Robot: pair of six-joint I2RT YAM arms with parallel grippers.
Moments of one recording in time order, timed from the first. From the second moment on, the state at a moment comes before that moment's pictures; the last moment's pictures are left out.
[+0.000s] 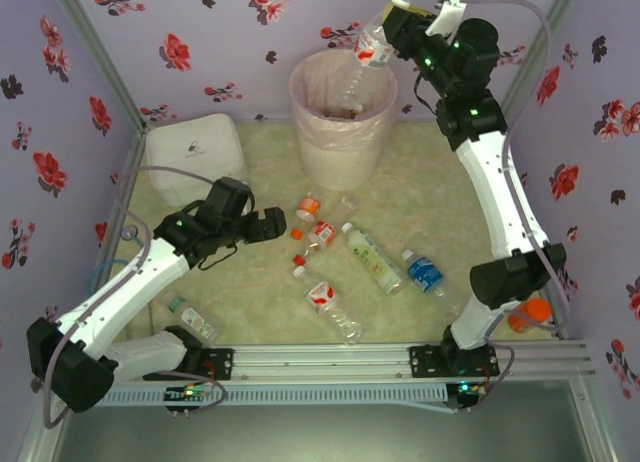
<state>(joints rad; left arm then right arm) -0.65 1.12 1.04 -0.83 -0.09 -0.73 0.29 1.72 2.05 -0.10 -0.22 0.45</state>
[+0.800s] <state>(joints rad) -0.60 0.95 0.84 -1.36 -0.24 -1.21 0.35 2.24 2.36 -0.32 -0.17 0.29</state>
